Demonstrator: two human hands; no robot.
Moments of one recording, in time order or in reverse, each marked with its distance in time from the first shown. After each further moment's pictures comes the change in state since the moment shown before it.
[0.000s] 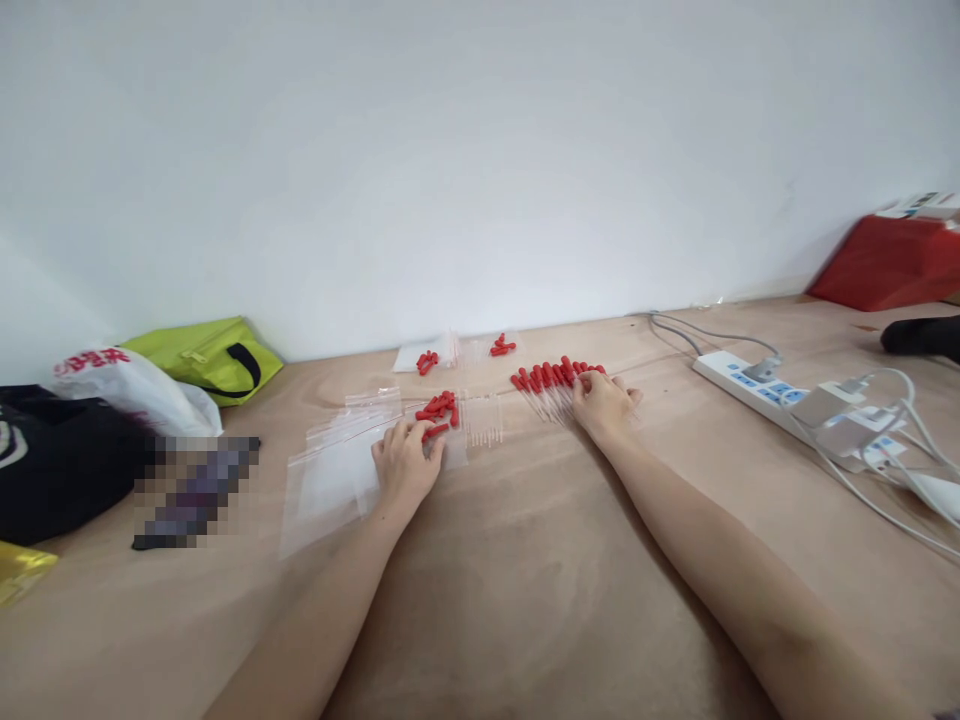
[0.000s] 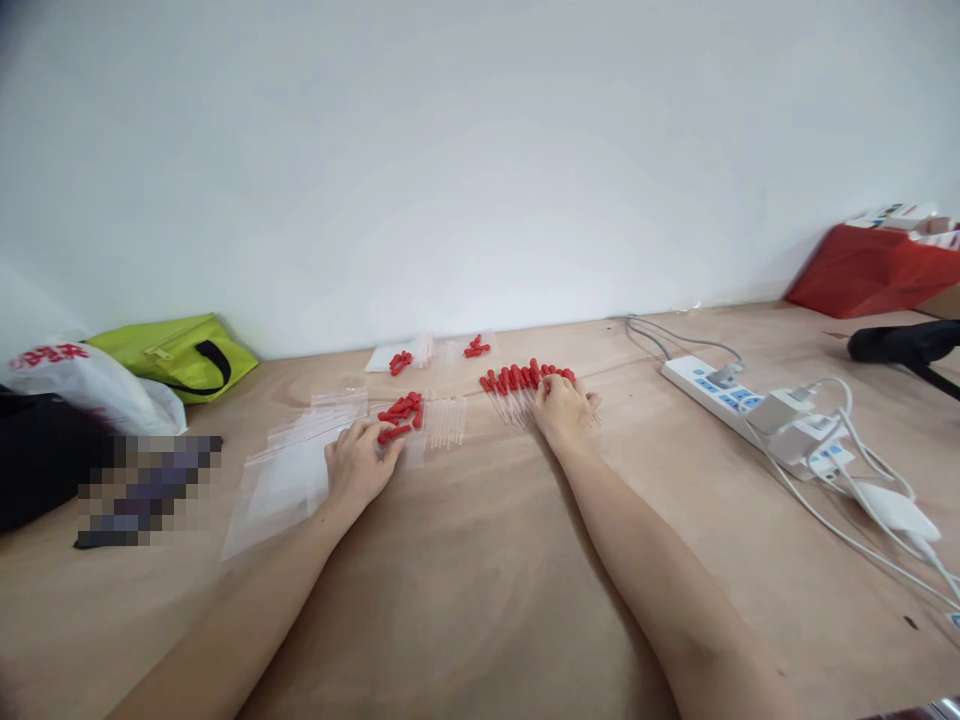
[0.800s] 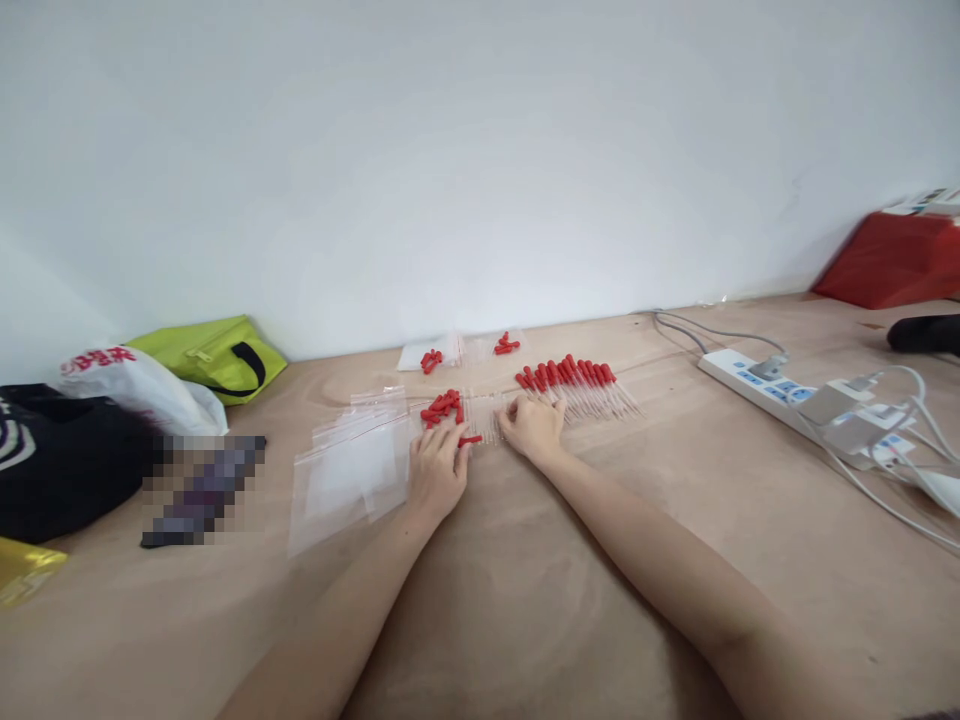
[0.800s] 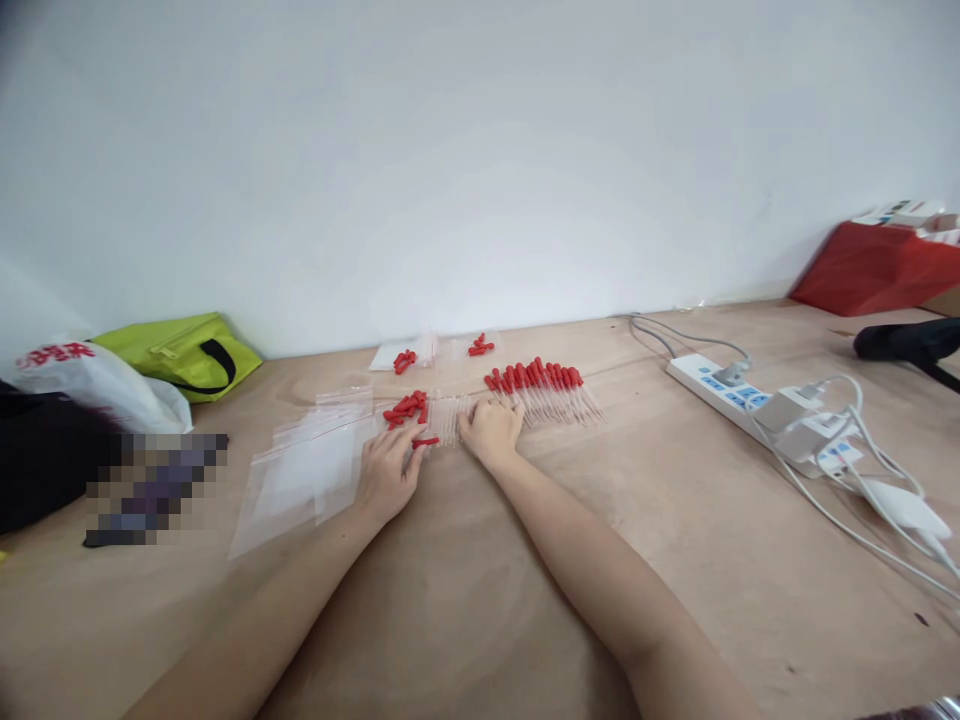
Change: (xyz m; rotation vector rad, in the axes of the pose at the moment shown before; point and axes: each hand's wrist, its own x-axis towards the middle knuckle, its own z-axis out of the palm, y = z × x) left_hand -0.014 0.015 0.006 -0.233 0.077 0.343; right_hand -0.052 -0.089 0.012 -0.008 -0.303 -0.198
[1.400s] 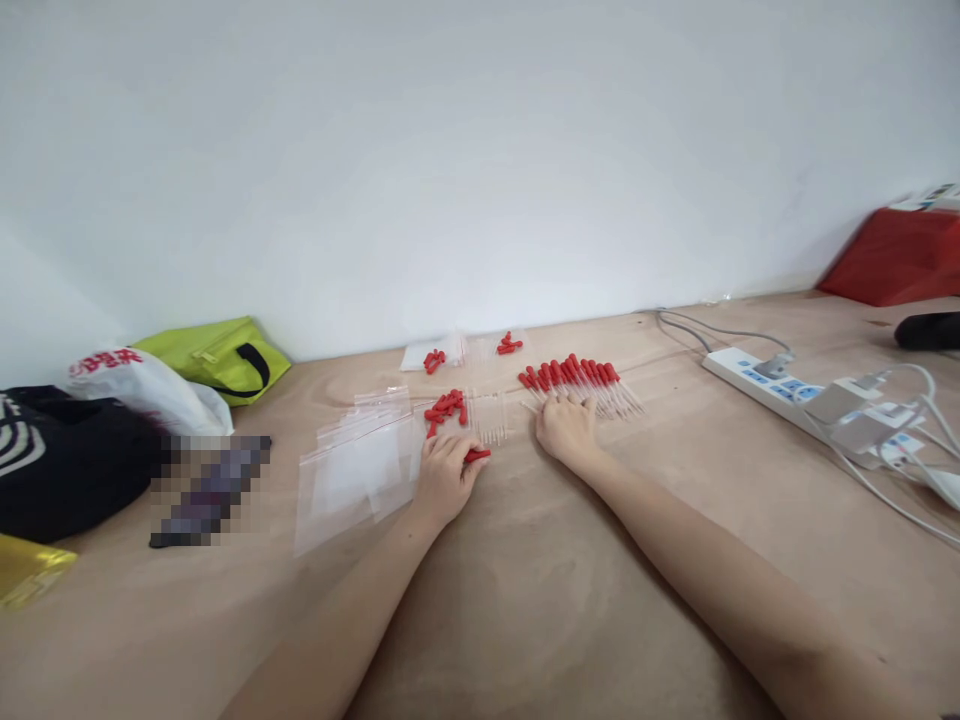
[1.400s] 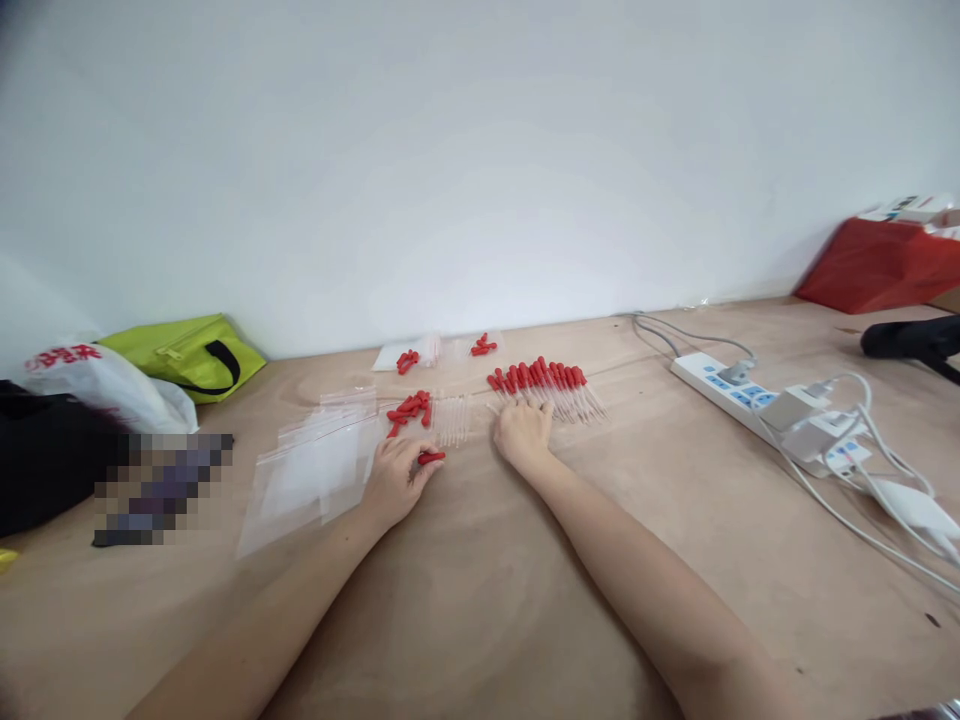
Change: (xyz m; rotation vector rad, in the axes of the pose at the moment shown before) left_hand -0.003 0.002 -0.003 -0.151 -0.098 0.057; right_hand -0.005 0.030 -0.024 -0.242 -0.102 -0.054
